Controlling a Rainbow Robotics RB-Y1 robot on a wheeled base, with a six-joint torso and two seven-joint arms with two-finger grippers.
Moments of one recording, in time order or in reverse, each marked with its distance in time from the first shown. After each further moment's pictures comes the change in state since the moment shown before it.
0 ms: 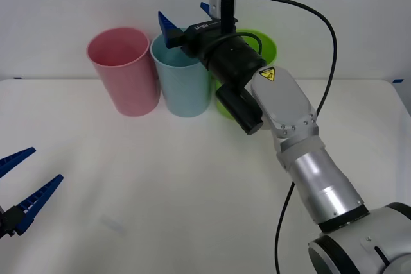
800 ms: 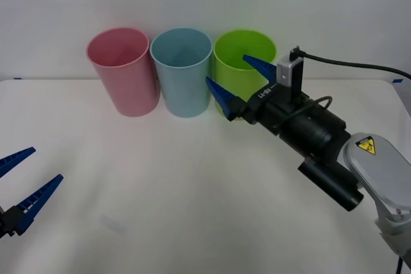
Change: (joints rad) right arm 0.498 -0.431 0.113 -0.546 -0.258 -0.114 0.041; left arm 0.000 0.000 0.000 0.000 0.000 0.000 0.000
